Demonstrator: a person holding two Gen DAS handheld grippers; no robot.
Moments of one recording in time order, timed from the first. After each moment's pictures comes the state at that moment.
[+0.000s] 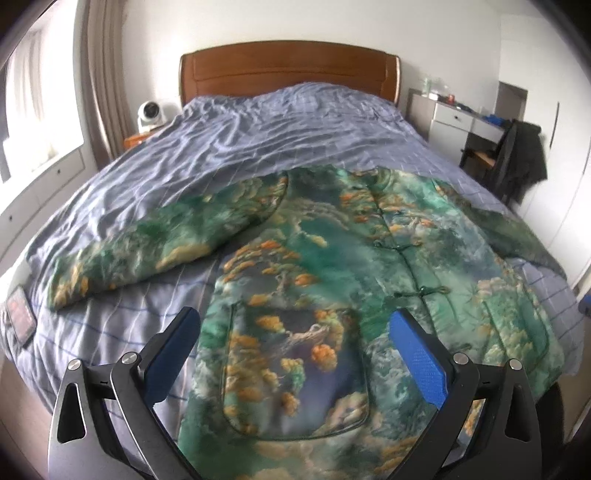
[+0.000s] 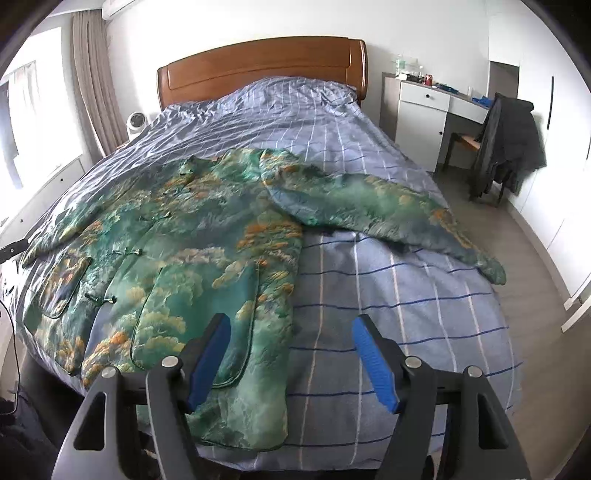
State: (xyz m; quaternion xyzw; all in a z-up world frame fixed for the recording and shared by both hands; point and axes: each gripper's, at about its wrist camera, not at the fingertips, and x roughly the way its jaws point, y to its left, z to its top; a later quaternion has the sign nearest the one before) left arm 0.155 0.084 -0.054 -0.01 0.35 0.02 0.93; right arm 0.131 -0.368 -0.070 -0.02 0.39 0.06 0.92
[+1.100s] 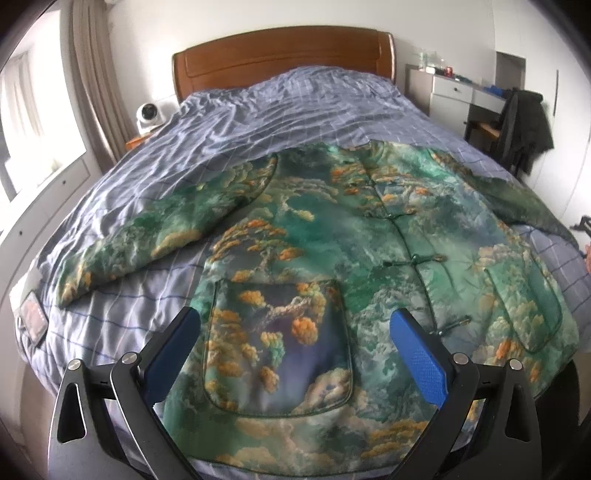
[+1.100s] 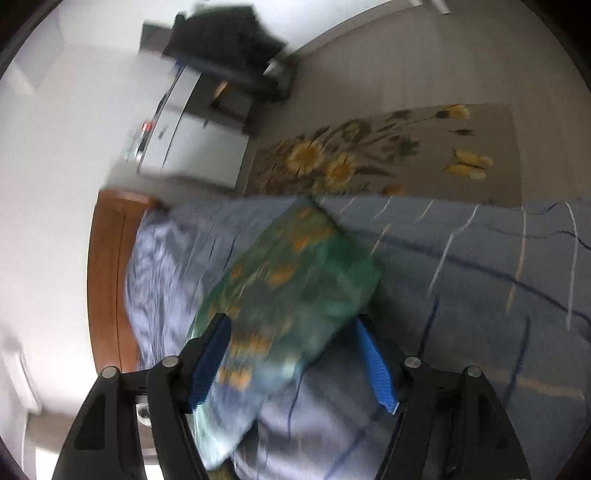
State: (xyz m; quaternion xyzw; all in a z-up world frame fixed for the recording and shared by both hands) left arm 0.144 0.047 -0.066 0.03 0.39 0.04 0.92; right arm 0.257 -0.669 -0.200 0.59 0.27 -0.18 0.74
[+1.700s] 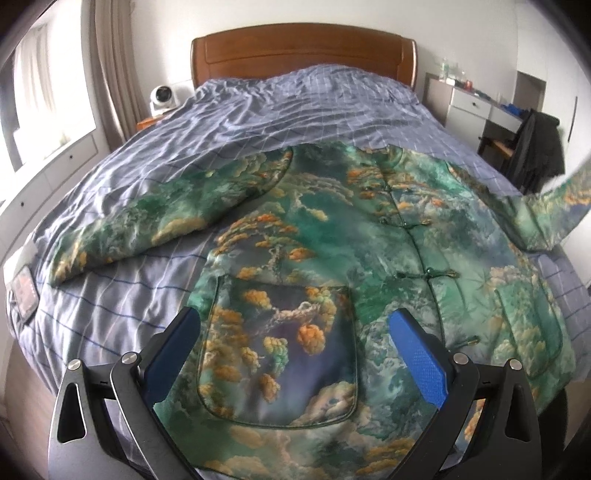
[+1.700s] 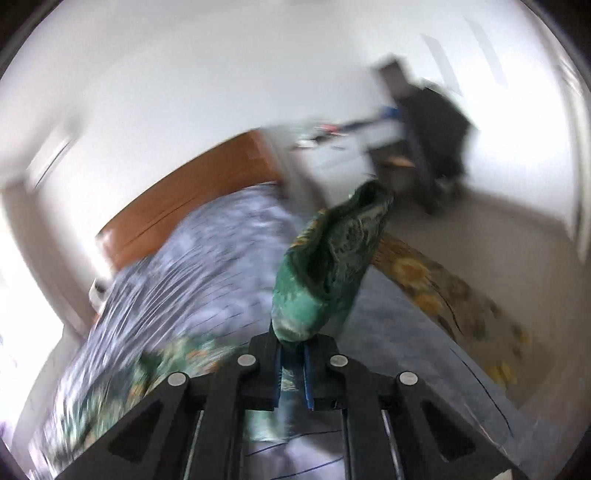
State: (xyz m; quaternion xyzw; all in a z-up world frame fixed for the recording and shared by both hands) left arm 0.158 0.061 -0.075 -0.02 0.39 0.06 0.92; right arm 0.267 -0.501 0.016 0.18 0.21 -0.03 0.96
